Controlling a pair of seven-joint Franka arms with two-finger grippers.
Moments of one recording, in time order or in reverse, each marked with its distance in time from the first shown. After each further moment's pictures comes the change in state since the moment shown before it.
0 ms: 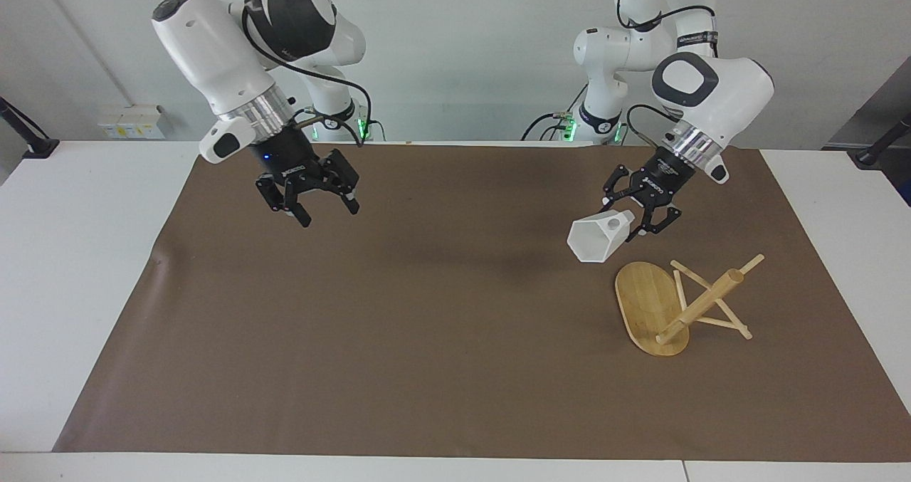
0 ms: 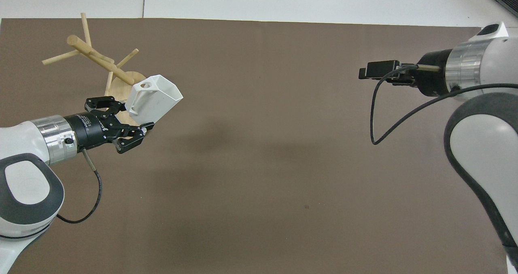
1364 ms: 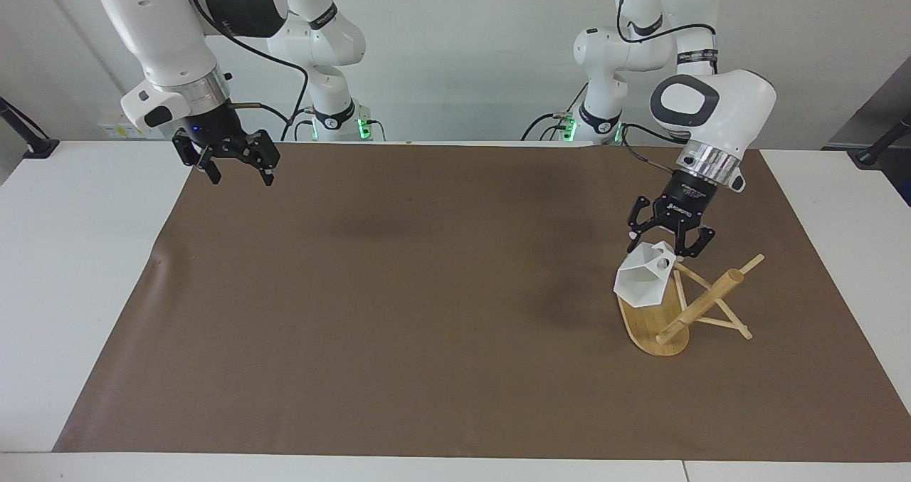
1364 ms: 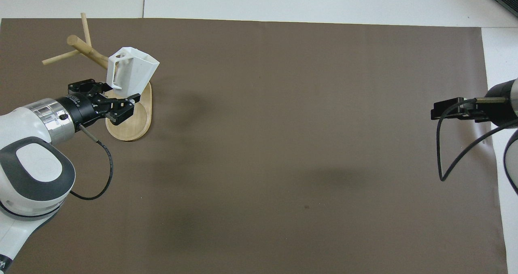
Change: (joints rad) left arm 0.000 0.109 -0.001 0.074 0.000 0.210 -0.189; right arm -0.005 -0.095 -0.112 0.006 -0.365 -0.336 -0.005
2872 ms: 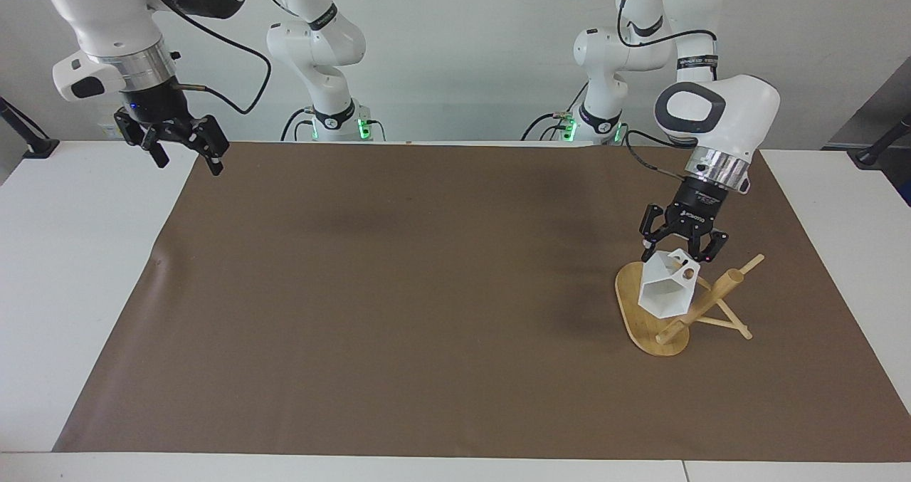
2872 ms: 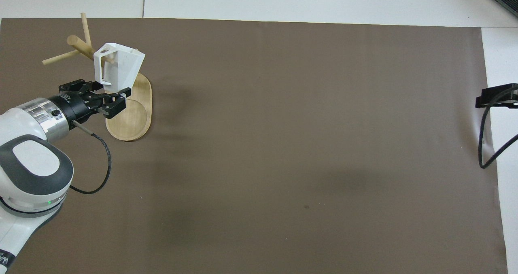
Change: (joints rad) left arm 0.018 0.025 0.003 0.001 -0.052 0.068 -0.060; right arm 0.002 0.031 -0.091 0.101 -0.052 -0.004 0.000
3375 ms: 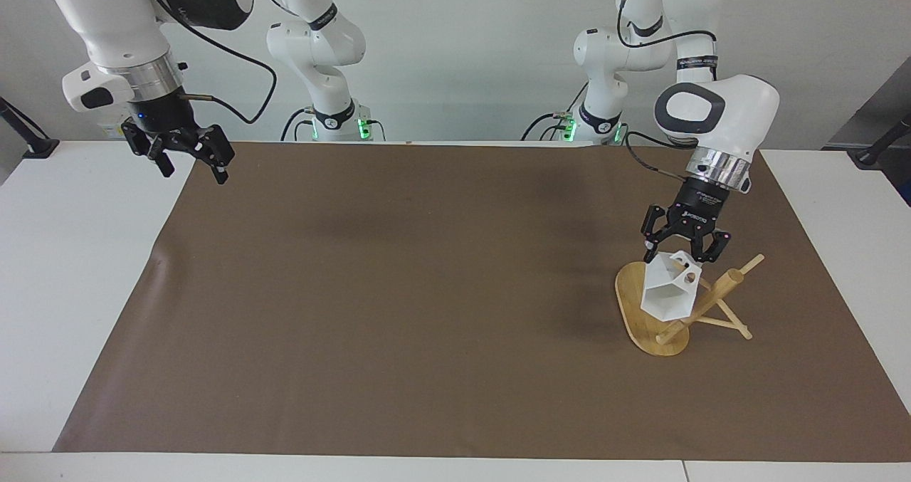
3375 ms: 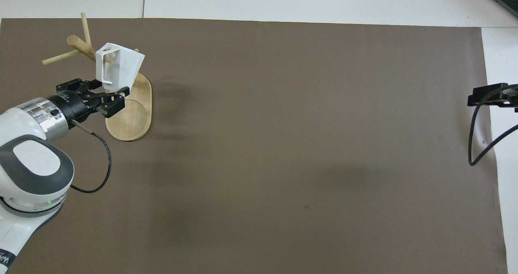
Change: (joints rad) left arm 0.000 0.002 -0.001 0.001 0.000 0.023 -0.004; right arm 0.001 -0.004 0.006 -0.033 0.007 0.033 0.000
